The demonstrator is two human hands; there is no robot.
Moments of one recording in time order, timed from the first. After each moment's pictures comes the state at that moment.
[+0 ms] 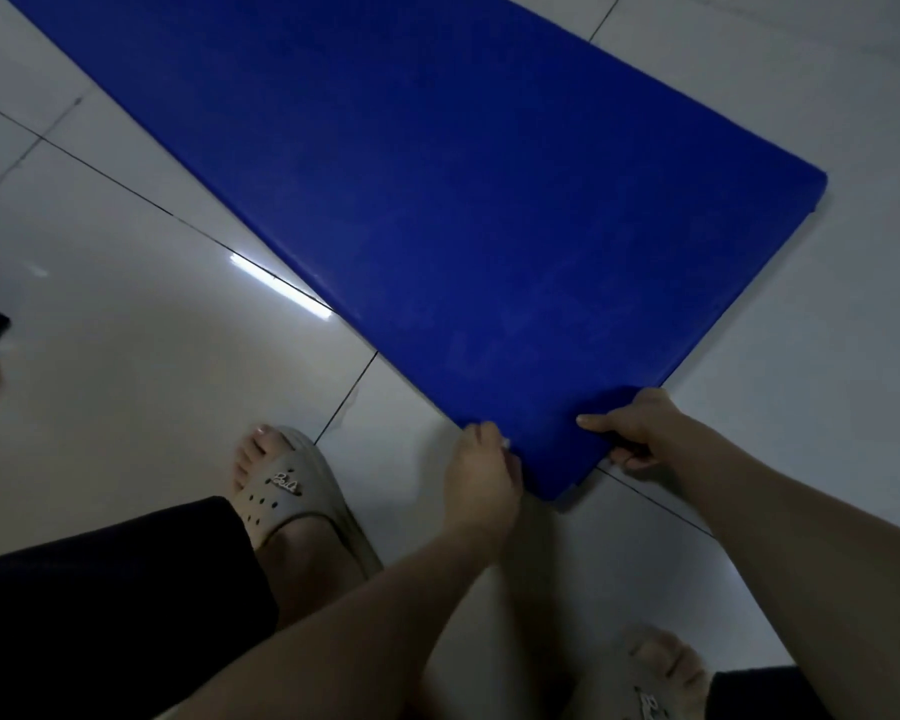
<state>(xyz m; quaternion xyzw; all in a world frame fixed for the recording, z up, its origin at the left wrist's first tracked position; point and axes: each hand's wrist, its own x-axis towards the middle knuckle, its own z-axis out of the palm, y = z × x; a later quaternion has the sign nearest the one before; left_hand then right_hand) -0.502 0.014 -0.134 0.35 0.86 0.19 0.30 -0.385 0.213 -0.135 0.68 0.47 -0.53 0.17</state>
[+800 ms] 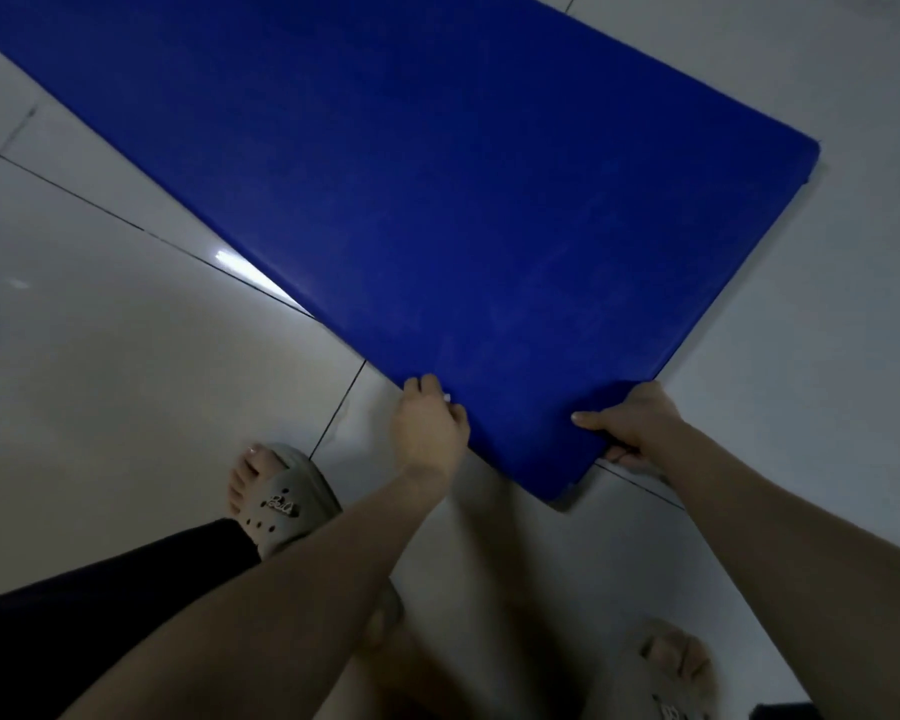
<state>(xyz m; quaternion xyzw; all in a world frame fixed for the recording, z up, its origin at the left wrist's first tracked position) -0.577 0.048 -0.141 0.32 0.91 0.14 0.21 -0.387 0.204 -0.132 0.71 0.42 -0.54 0.11</state>
